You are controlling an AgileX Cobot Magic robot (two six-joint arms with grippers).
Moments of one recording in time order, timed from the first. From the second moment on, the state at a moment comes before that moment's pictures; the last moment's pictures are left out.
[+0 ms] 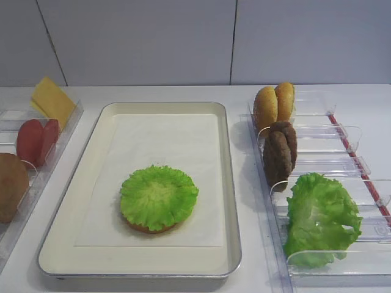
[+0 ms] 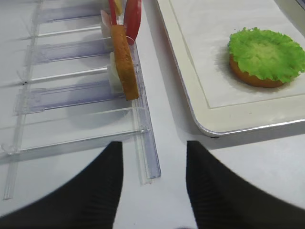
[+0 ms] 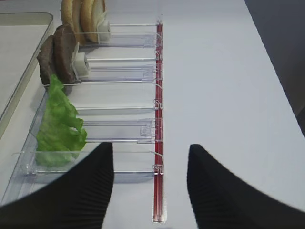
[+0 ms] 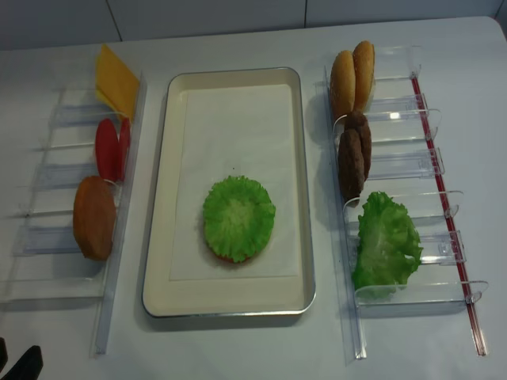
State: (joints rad) left arm -0.07 -0.02 -0.49 -0.06 1.18 0.05; right arm 0.00 -0.02 -0.47 0.12 1.11 0.02
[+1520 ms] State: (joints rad) left arm -0.07 0.73 -0.80 -0.14 1.06 0.06; right arm 0.00 -0.02 -0.47 0.12 1.11 0.02
